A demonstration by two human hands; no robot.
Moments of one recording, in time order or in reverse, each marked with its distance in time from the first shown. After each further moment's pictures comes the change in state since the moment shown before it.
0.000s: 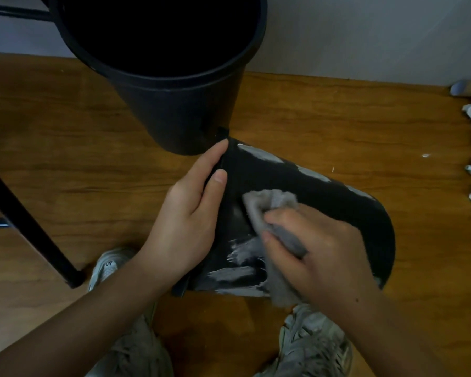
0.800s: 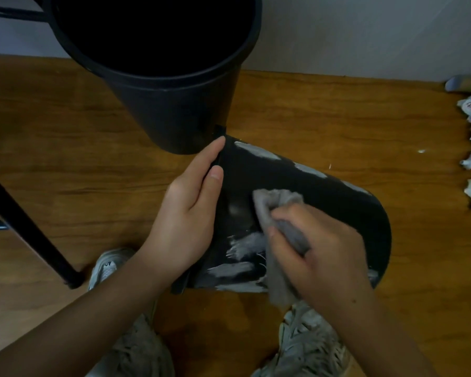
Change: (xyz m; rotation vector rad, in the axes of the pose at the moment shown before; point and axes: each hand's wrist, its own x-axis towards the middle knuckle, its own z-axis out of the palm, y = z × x) left_hand 0.001 -0.002 0.000 -0.006 -0.004 -0.023; right_hand -0.007 -0.008 0.000 0.005 0.028 0.160
